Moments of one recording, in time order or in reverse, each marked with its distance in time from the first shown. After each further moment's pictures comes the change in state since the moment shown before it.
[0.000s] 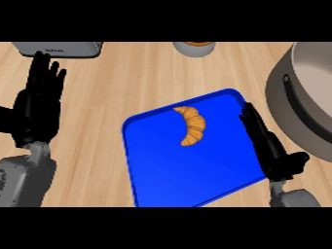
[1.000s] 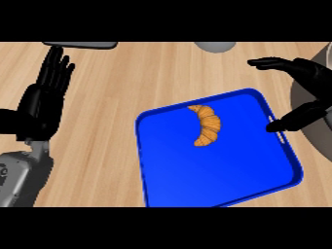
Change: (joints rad) left arm -0.023 0.080 -0.059 0.055 -0.049 -0.184 -0.118; right arm -0.551 -0.393 0.005 0.274 0.221 0.518 -0.576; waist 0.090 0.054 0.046
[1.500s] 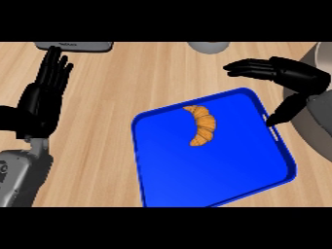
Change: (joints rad) left arm -0.009 -0.001 0.021 0.039 -0.004 -0.015 -0.010; right arm -0.170 -0.027 0.224 0.178 0.313 -0.116 -0.126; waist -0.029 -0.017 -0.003
